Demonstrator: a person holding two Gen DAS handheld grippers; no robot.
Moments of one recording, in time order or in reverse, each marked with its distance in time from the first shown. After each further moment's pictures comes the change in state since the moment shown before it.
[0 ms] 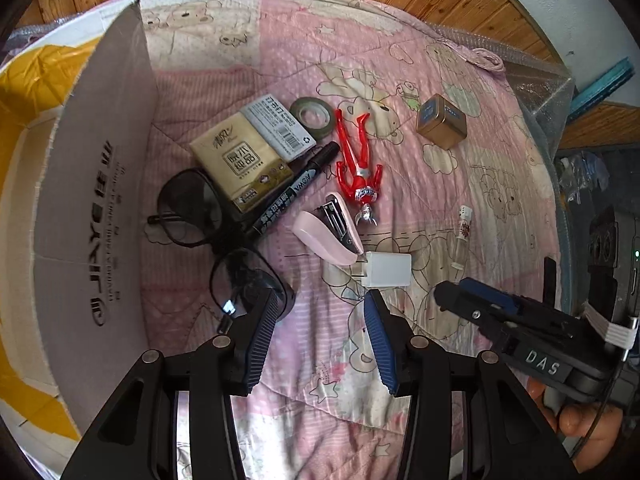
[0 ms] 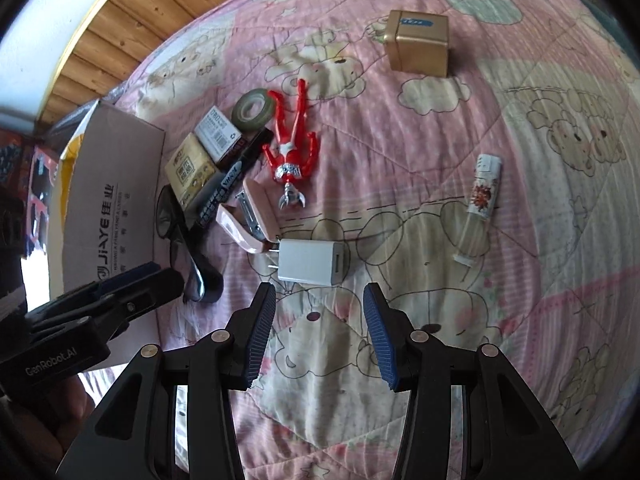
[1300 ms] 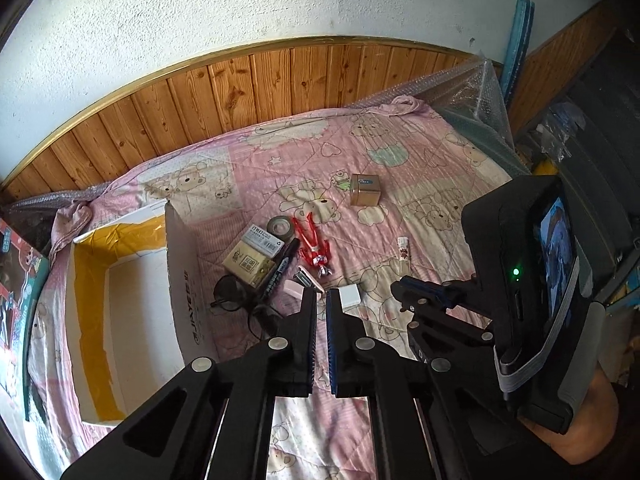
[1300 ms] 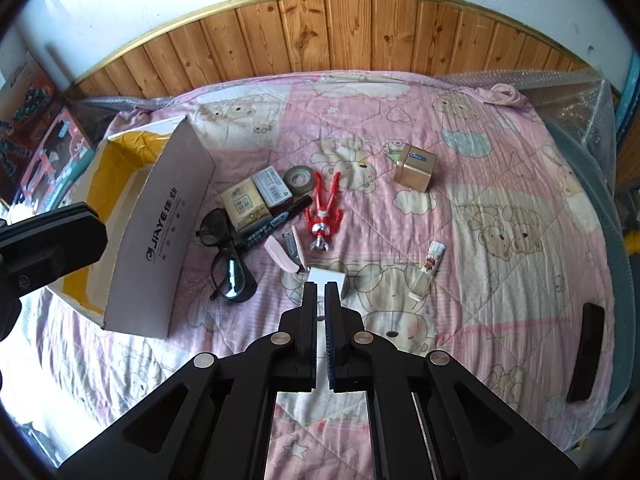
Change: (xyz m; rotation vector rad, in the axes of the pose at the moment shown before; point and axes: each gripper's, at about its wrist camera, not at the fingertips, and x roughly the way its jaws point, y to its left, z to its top) left arm -0.165 -0.109 -0.062 0.373 -0.330 0.176; right arm -0.117 0.077 -0.046 -0.227 -0.286 -0.173
